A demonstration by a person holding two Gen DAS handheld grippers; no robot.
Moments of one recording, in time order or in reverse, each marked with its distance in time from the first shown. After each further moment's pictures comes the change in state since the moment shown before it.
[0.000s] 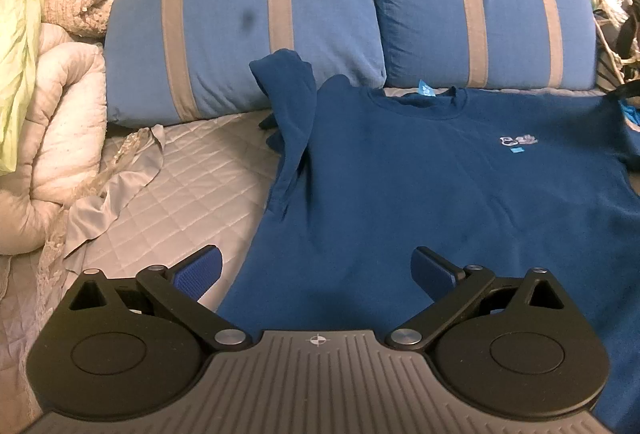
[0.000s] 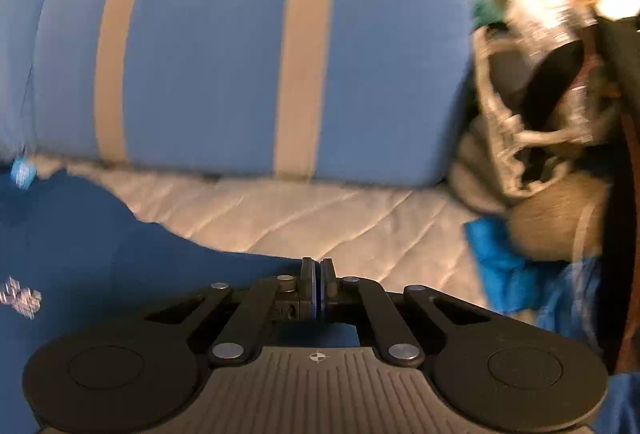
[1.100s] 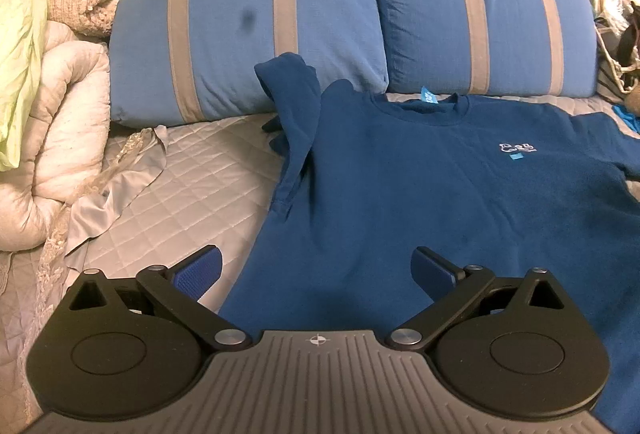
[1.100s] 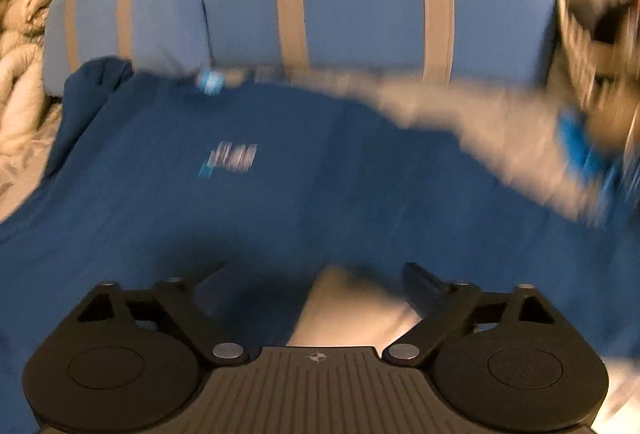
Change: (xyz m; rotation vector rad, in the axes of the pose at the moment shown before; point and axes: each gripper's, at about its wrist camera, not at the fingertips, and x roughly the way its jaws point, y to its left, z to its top) left arm -0.003 0.003 -0.002 -0.015 -0.015 -0.001; right arm -0.120 0.033 -0.069 0.037 0.315 0.456
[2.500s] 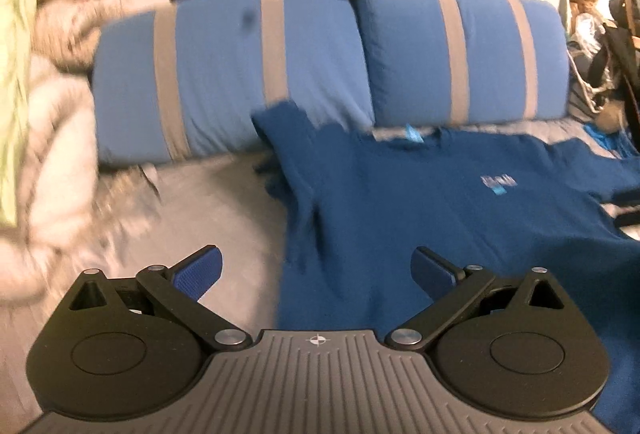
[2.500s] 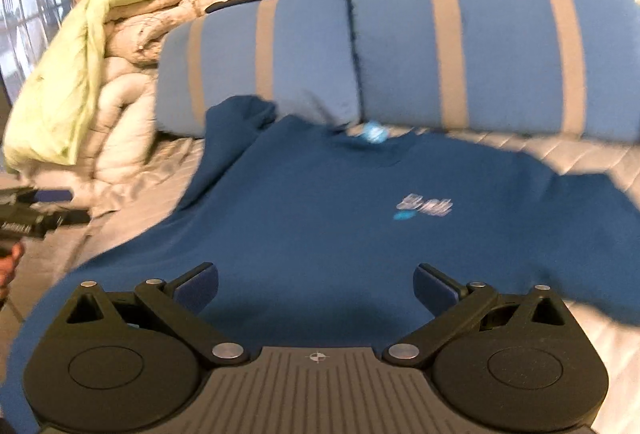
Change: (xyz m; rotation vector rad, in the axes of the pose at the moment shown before) left arm -0.014 0.044 0.042 0.050 -0.076 -0.090; right arm -0.004 0.147 -0.028 -0.110 -0.237 0.224
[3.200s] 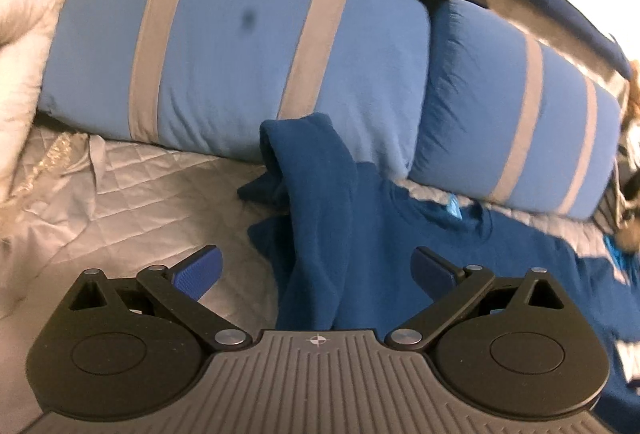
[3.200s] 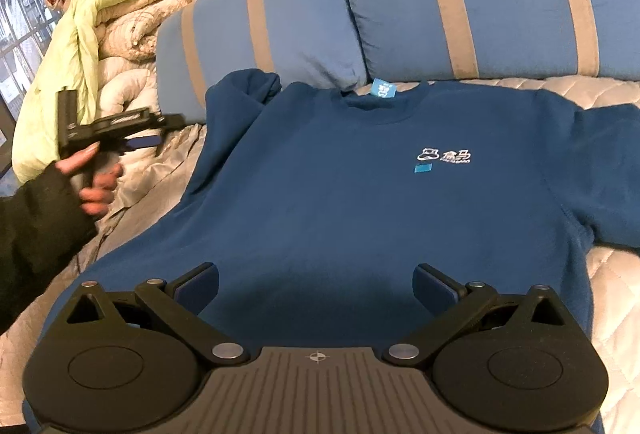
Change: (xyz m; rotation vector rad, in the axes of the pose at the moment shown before) left arm 0.157 0.062 0.051 -0.329 0.020 -0.141; right arm 0.017 -0.002 -0.009 0.101 0.068 0.056
